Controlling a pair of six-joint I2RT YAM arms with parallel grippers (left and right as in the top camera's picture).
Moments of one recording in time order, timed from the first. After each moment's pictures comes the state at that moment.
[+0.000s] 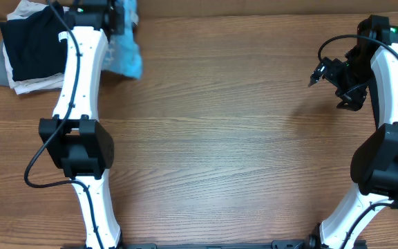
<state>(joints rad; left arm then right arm) -0.03 2.27 2.33 -0.89 -0.30 0.06 -0.21 2.05 1.91 -1.41 -0.20 0.41</state>
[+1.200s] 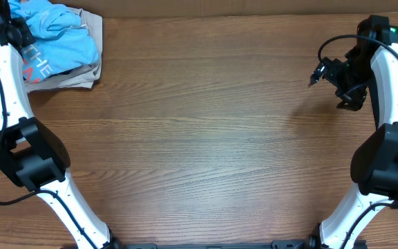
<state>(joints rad) 0.41 2.28 2.20 -0.66 -0.20 -0.01 -0.21 2.05 1.91 -1.41 -0.20 0.41</state>
